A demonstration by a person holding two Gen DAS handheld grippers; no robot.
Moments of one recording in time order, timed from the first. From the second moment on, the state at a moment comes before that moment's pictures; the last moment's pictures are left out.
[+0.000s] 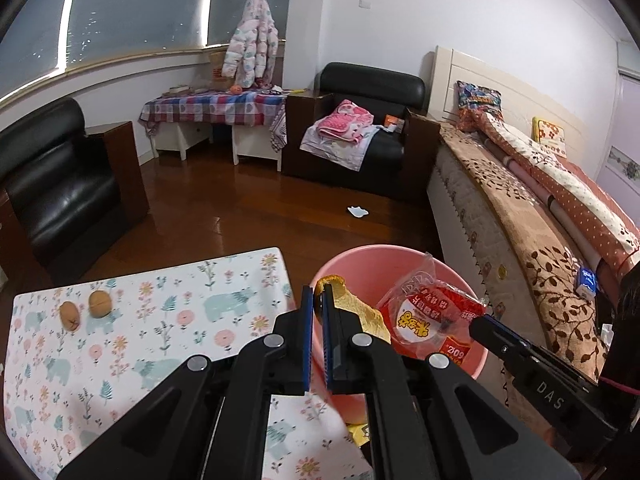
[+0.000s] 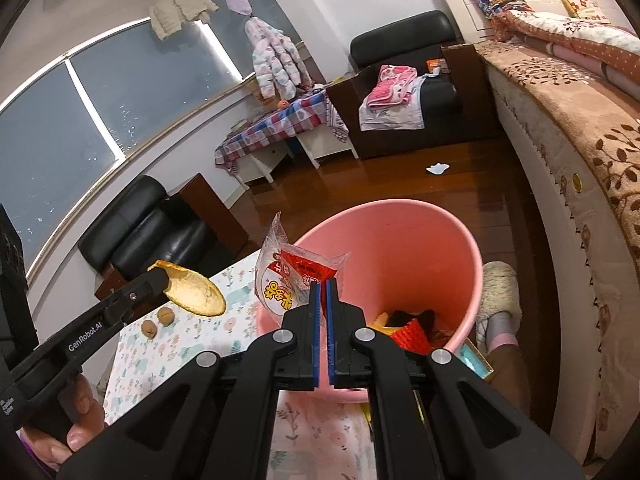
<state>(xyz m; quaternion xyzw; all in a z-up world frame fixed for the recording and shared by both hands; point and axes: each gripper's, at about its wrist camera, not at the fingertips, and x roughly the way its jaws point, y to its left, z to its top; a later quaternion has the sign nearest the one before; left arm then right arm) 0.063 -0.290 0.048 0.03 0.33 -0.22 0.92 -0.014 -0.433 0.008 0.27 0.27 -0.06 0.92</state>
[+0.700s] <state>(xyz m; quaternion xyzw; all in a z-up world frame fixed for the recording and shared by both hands) 0.085 -0.332 0.023 0.05 0.35 -0.24 0.90 -0.004 -0.450 -0.013 0.27 0.29 -0.09 0.91</state>
